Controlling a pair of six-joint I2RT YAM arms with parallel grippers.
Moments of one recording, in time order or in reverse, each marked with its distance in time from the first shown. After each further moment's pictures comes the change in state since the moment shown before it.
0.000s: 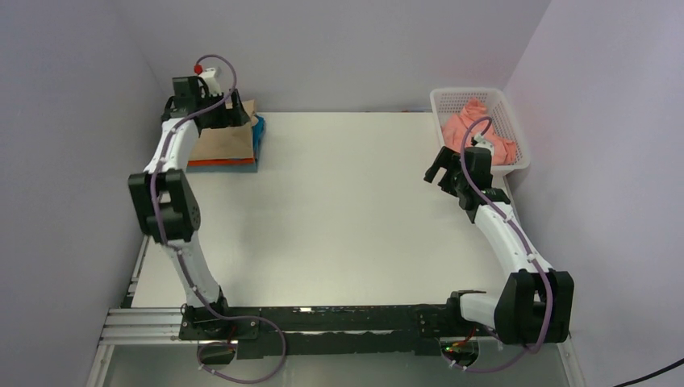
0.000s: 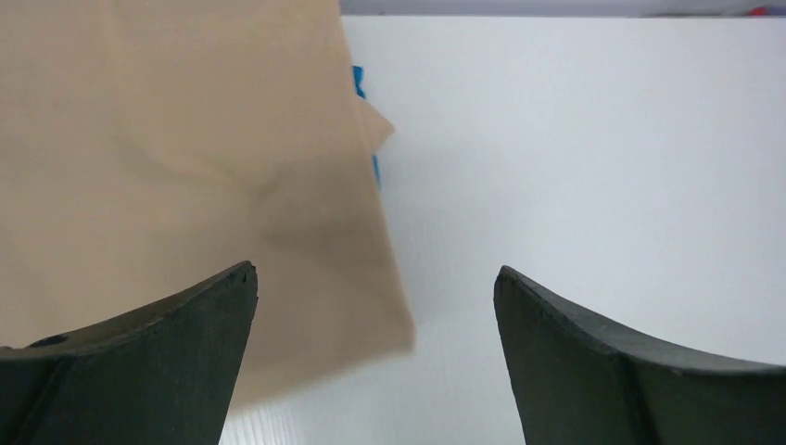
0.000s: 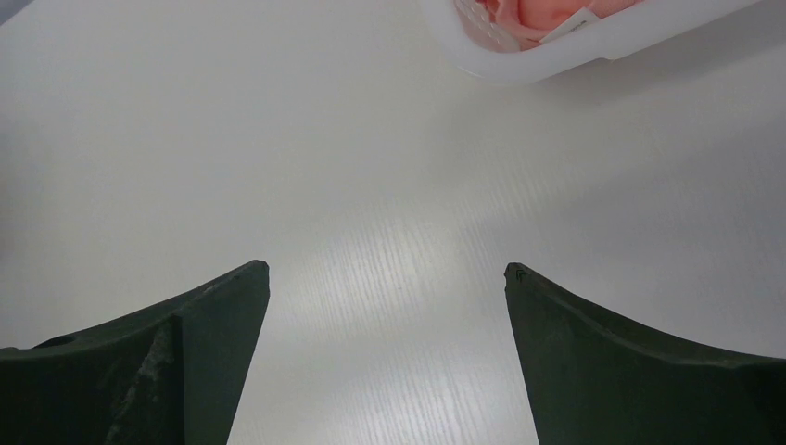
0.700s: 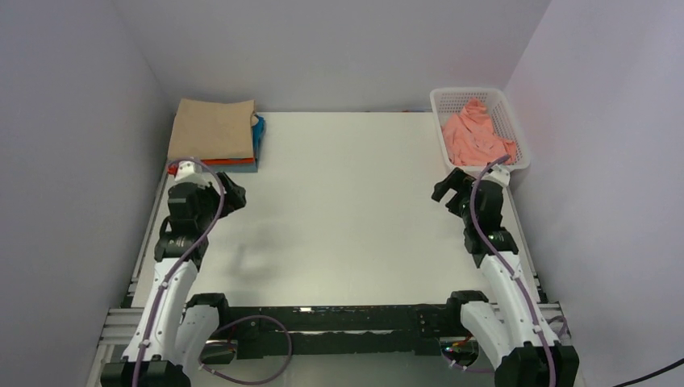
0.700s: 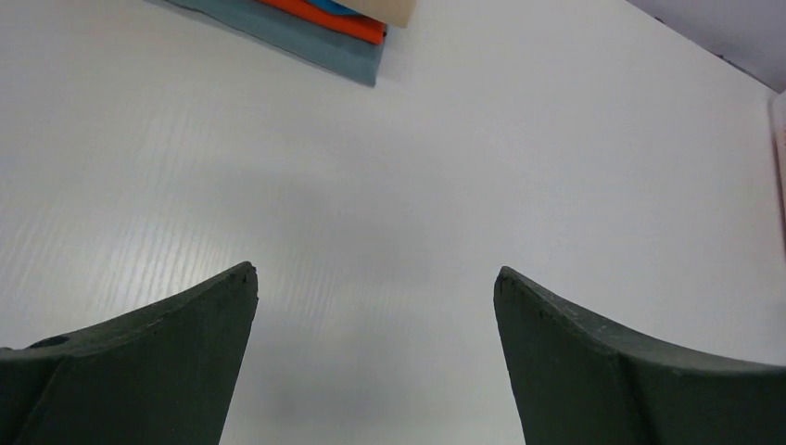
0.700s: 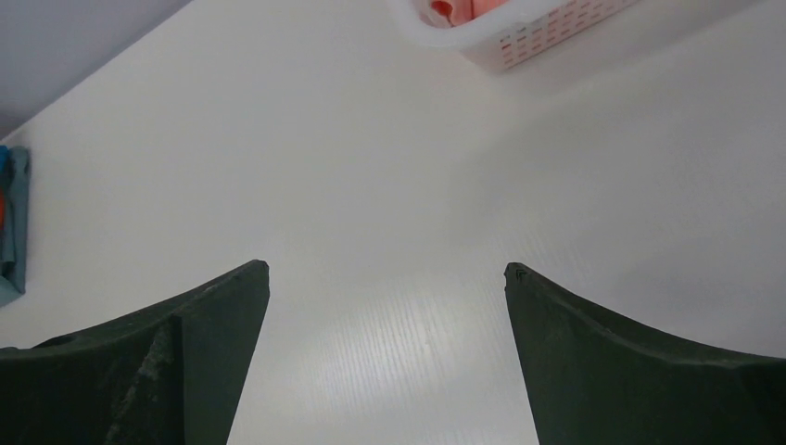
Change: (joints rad) left arm -0.089 -1.312 -1.284 0.216 -0.347 -0.399; right arm -0.004 -0.382 -0.261 0.058 0.061 0.037
